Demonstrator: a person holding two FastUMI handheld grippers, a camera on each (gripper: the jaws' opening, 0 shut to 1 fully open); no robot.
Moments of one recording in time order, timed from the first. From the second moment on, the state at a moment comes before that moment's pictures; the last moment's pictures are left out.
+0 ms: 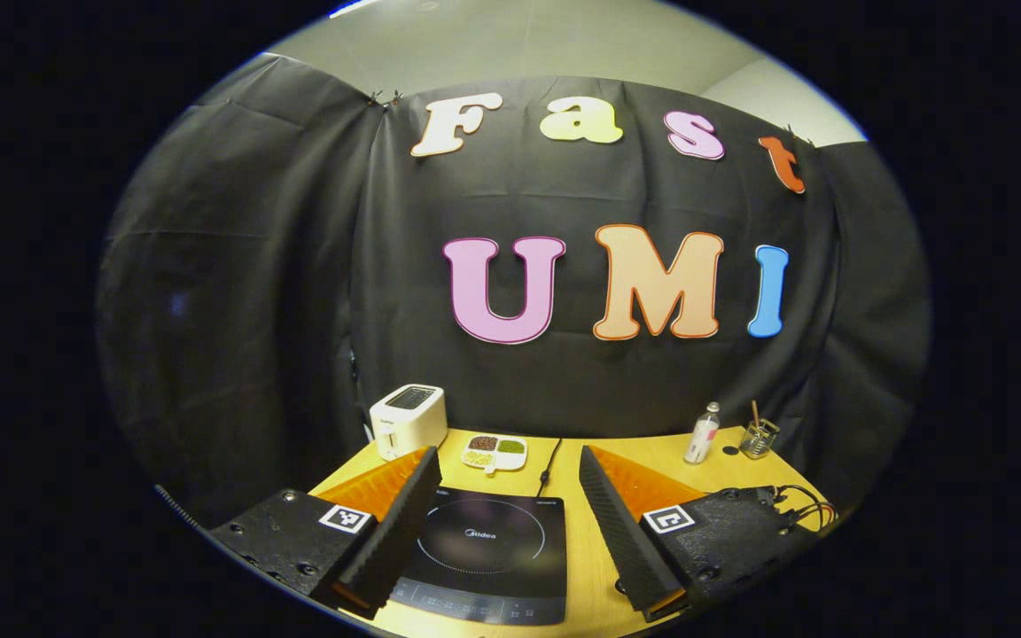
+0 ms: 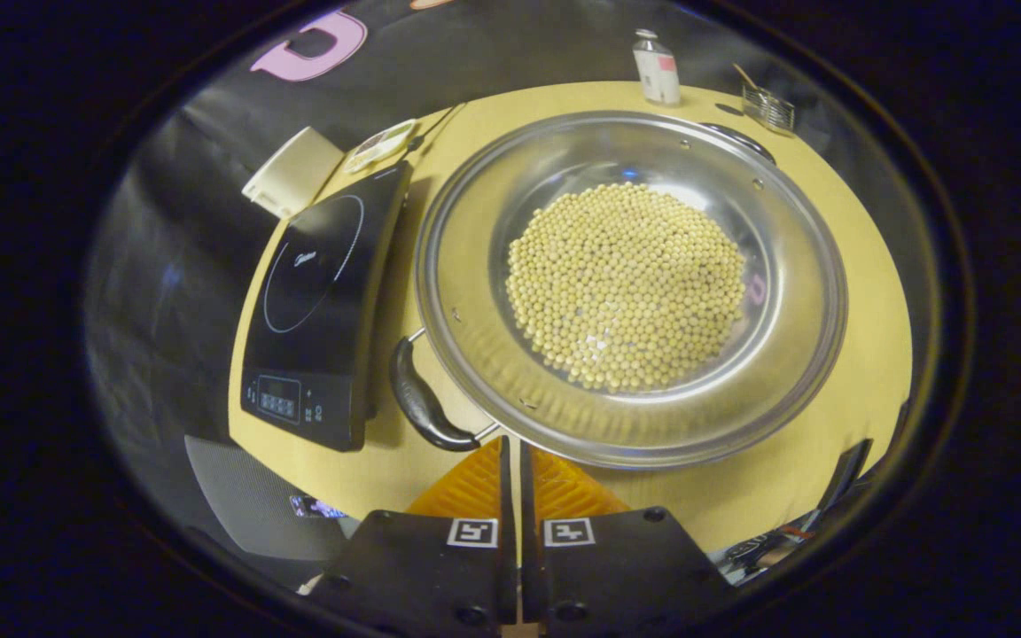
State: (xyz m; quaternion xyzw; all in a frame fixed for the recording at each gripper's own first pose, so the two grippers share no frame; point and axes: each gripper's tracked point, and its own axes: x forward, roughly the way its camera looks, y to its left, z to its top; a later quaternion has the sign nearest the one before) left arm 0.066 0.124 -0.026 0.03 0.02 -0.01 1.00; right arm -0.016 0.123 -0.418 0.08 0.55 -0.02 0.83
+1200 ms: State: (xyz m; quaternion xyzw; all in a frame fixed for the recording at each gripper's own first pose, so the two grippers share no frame) left arm 0.069 0.133 -0.056 0.01 0.05 -0.10 0.99; right arm 0.066 0.174 -0.417 0.22 0.47 -0.12 0.85
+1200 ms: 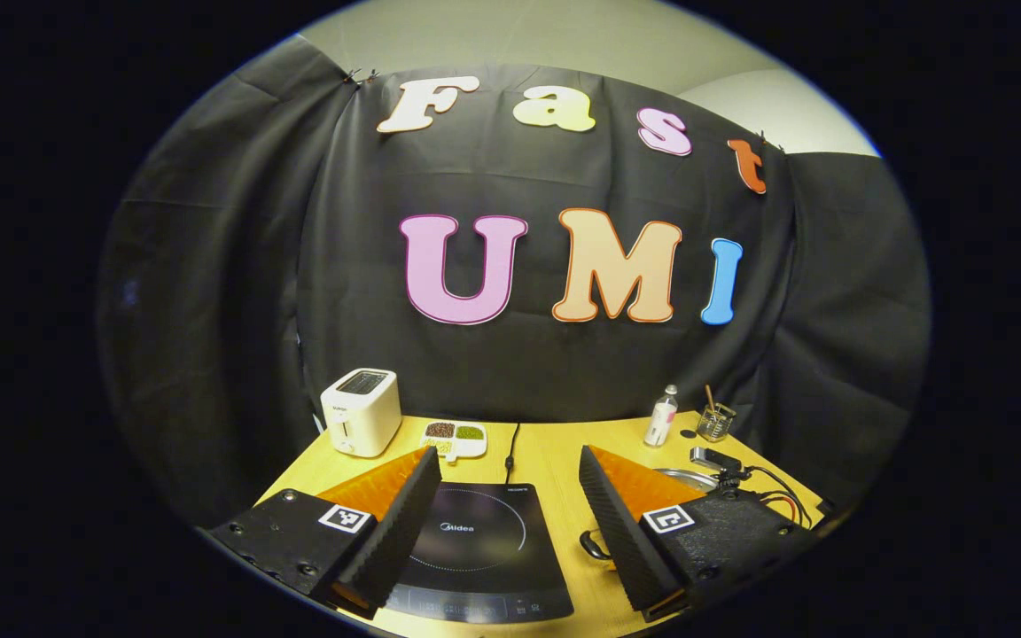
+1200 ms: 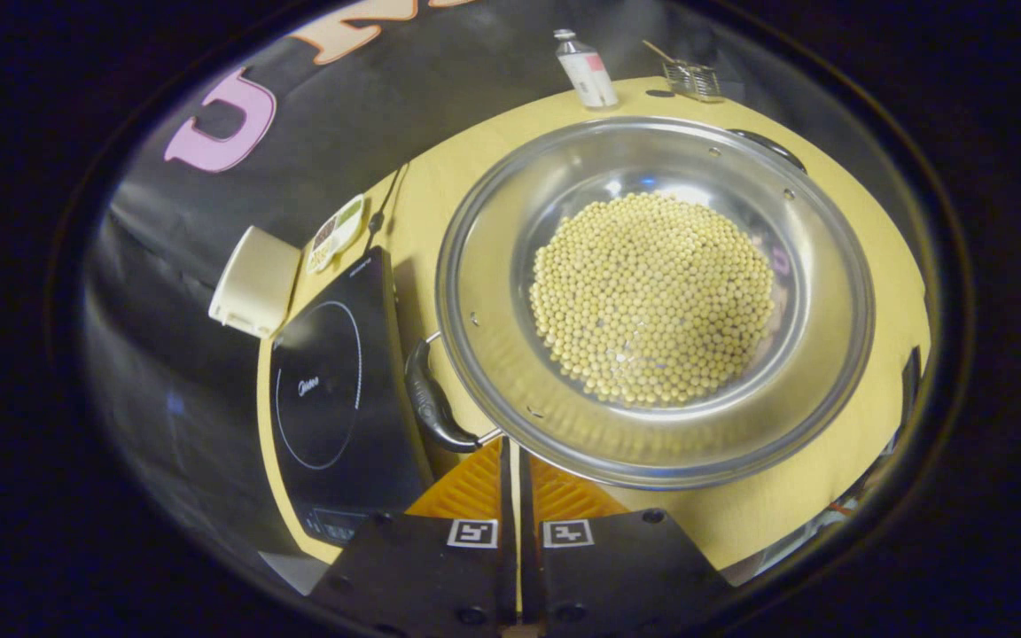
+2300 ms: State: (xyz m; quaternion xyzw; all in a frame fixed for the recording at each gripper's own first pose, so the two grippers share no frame) left arm 0.043 0.149 -0.080 0.01 0.08 -0.13 0.99; right arm 0.065 0.164 -0.345 0.21 0.40 -0.07 0.89
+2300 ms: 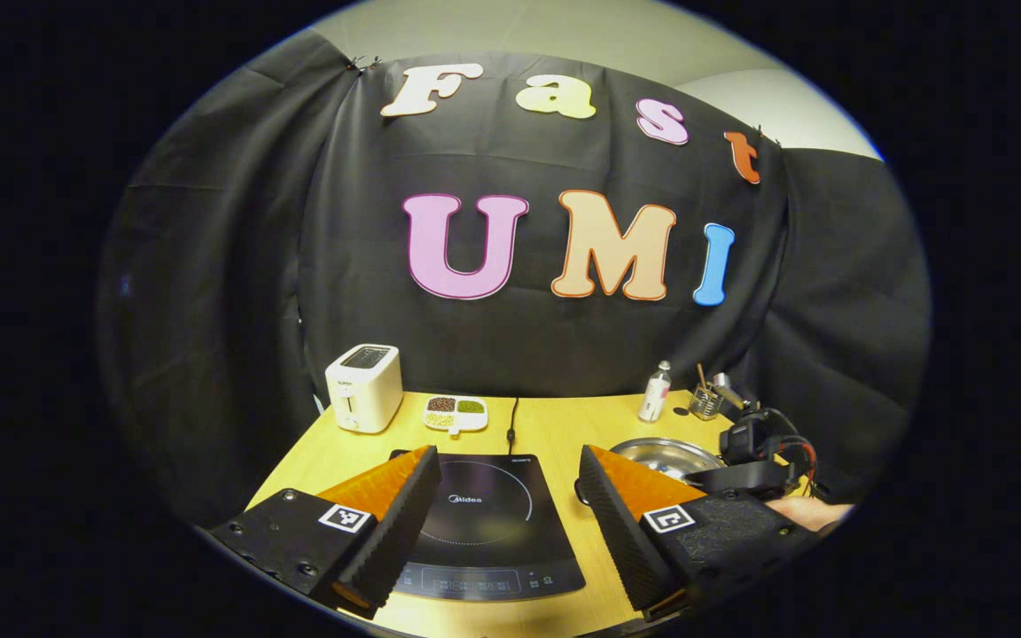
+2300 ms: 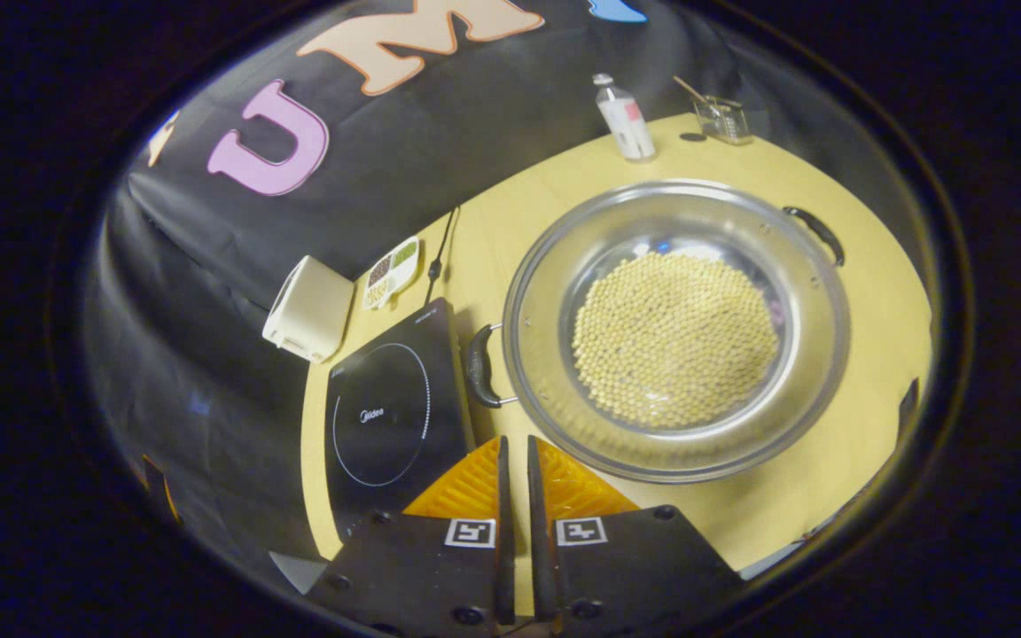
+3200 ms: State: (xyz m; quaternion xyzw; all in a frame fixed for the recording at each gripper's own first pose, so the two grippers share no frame) left arm 0.097 0.060 -0.172 -0.06 0.25 -0.20 0.95; right arm 0.046 -0.027 -0.276 0.19 0.37 -0.15 0.90
